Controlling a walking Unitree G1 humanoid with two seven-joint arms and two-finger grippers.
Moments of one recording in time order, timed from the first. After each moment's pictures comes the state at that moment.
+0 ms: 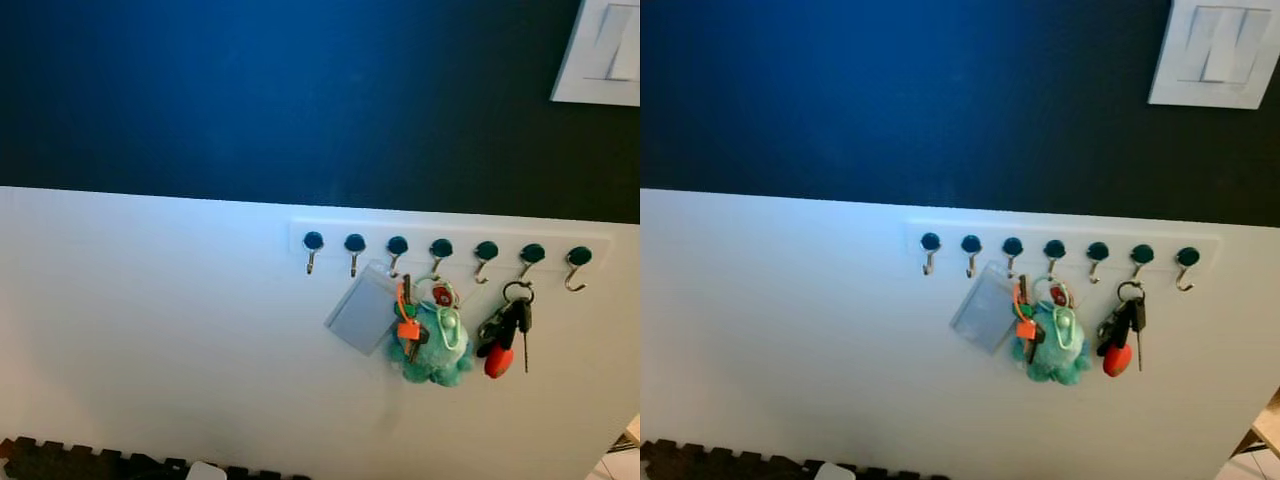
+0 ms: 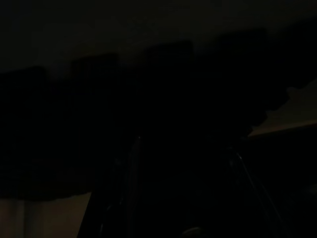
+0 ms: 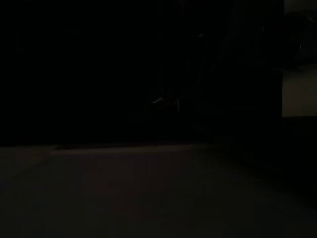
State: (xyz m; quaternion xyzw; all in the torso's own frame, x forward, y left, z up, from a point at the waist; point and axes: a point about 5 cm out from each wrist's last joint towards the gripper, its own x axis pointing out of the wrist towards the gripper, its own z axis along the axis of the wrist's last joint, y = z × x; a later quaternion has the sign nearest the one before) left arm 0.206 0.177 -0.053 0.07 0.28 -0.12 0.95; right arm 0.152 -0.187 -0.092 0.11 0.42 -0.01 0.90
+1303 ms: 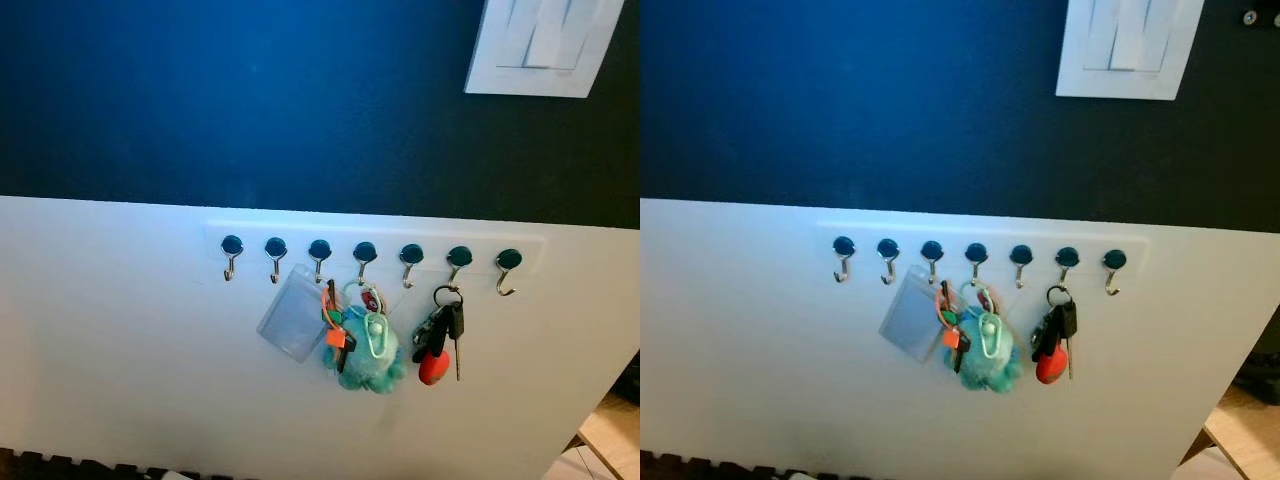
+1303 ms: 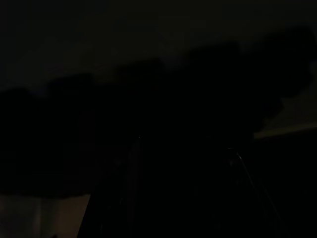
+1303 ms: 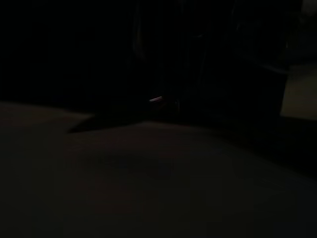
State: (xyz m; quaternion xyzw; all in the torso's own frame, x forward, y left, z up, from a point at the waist) left arm 0.196 0.216 -0.045 0.11 0.27 -0.09 0.95; right arm 0.181 -0.182 -0.076 0.09 0.37 0.06 0.92
